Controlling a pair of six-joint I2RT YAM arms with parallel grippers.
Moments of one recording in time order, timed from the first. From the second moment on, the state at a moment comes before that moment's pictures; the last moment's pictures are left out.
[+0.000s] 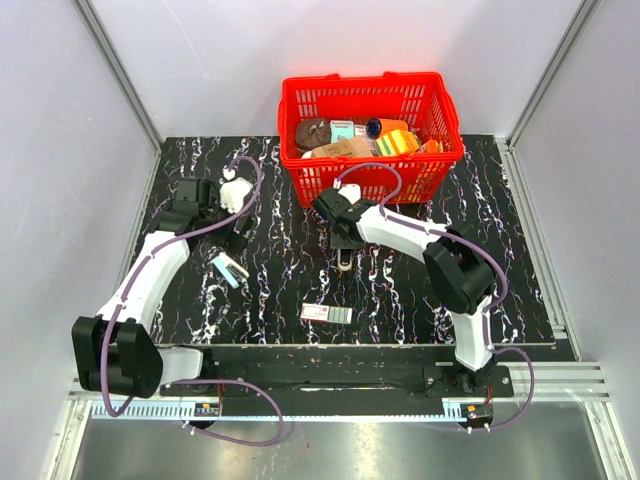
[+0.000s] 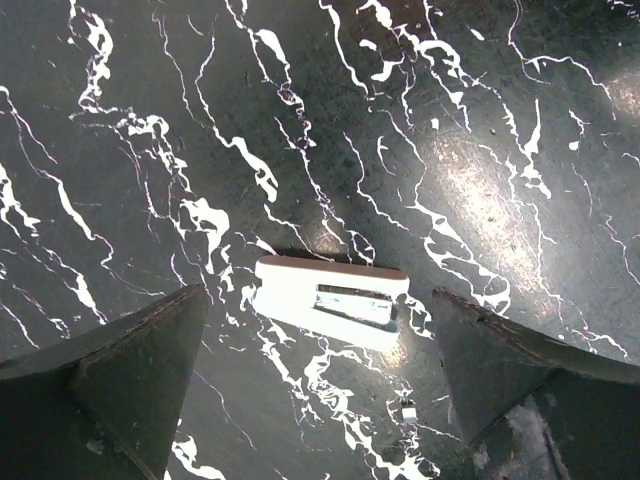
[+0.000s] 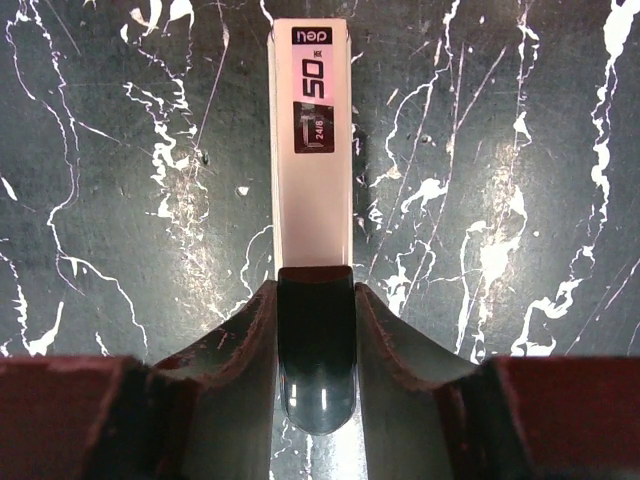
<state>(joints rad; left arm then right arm) -0.16 1.26 1.03 -0.64 0.20 0.42 0.77 1.99 1.48 -0.62 0.39 0.68</state>
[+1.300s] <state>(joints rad) -0.37 1.33 0.92 -0.50 0.50 0.26 0.95 1.69 1.16 -0.16 0.34 0.97</state>
